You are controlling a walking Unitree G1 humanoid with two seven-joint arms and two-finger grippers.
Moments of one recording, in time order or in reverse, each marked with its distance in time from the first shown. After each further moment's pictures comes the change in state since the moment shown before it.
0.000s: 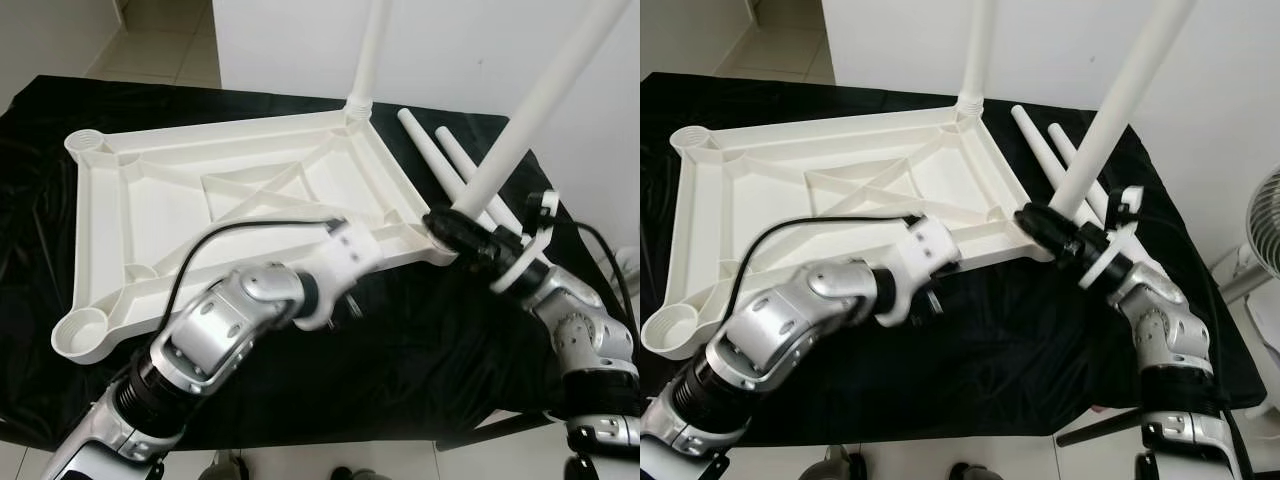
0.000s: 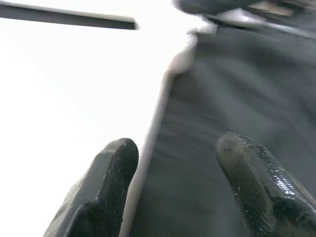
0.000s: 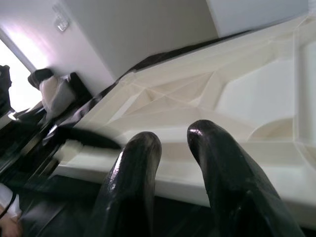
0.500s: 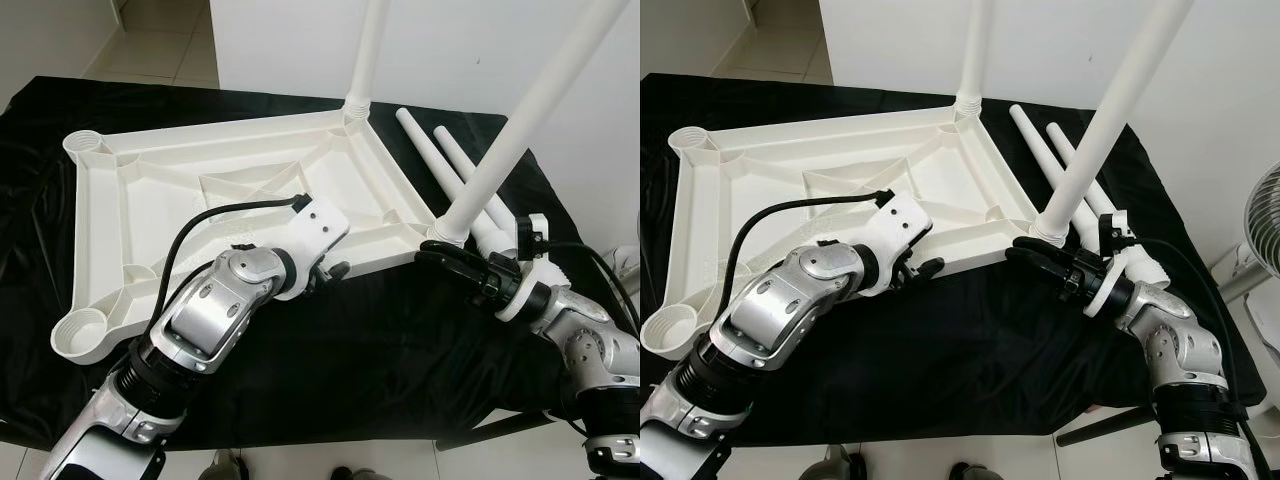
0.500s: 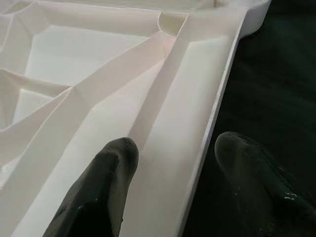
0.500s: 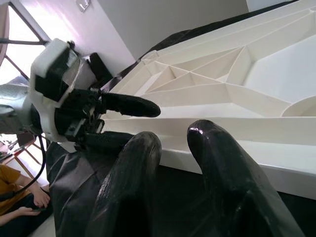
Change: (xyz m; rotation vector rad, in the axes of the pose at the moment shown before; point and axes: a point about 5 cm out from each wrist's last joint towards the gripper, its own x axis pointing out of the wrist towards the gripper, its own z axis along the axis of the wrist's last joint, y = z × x) left arm 0.001 0.025 -0.022 0.044 0.124 0.159; right arm -0.007 0.007 -0.004 0.016 0.063 0.097
